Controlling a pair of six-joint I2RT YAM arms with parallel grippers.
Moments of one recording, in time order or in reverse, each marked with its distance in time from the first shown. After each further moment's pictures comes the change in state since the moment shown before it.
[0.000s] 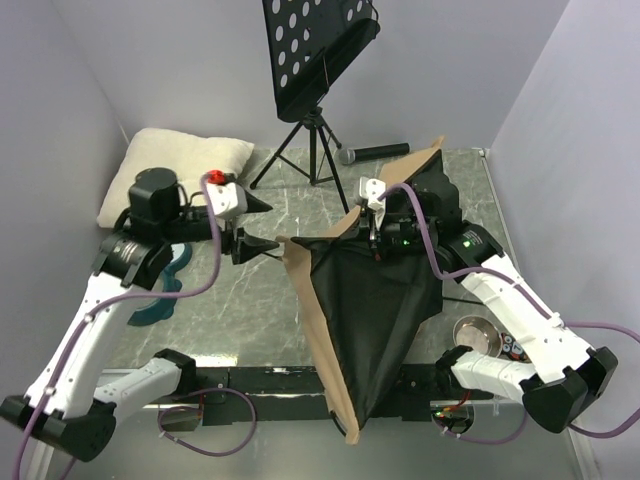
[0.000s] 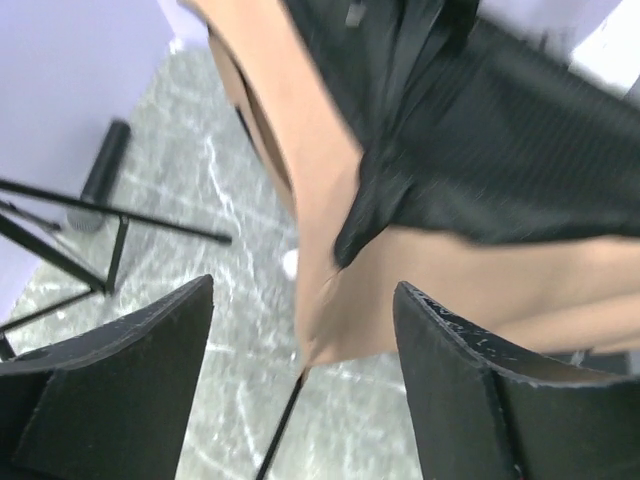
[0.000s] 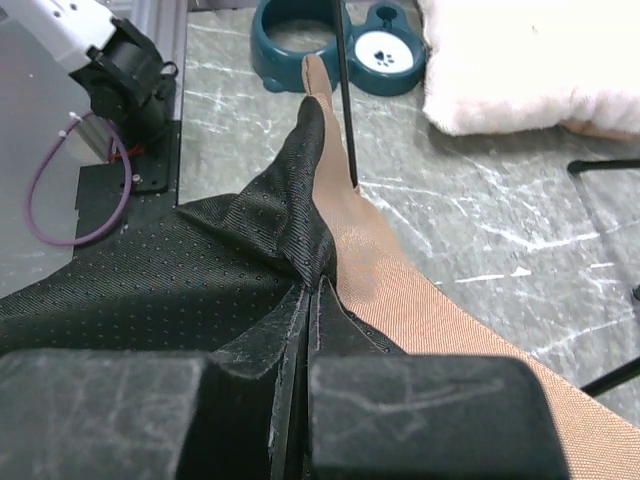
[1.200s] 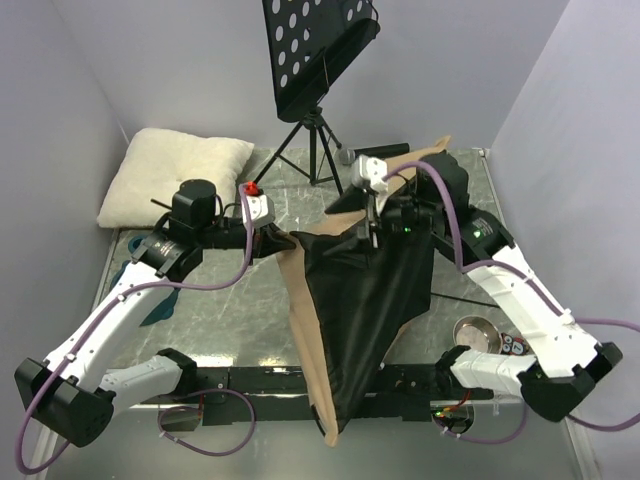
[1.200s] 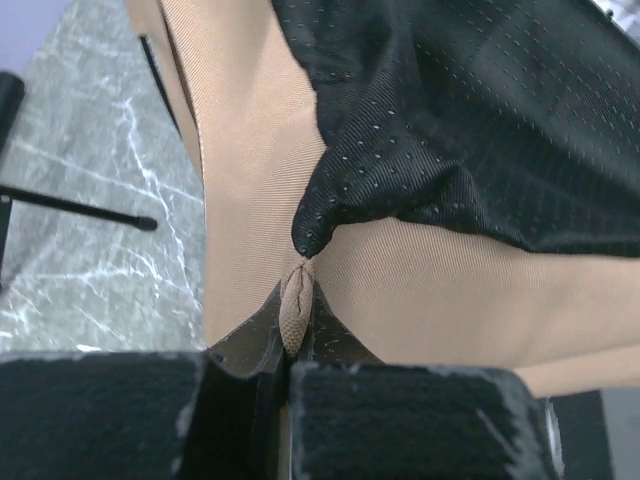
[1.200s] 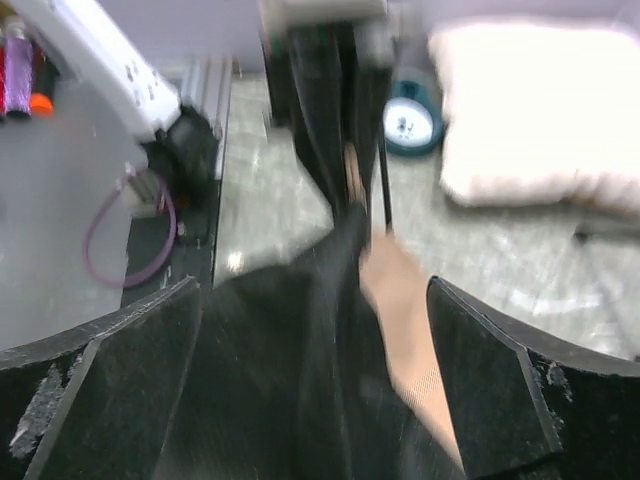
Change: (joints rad) left arm -0.105 0.081 -0.189 0.158 -0.013 -0.032; right arm 0.053 0.039 0.189 -0.056 -0.035 0.091
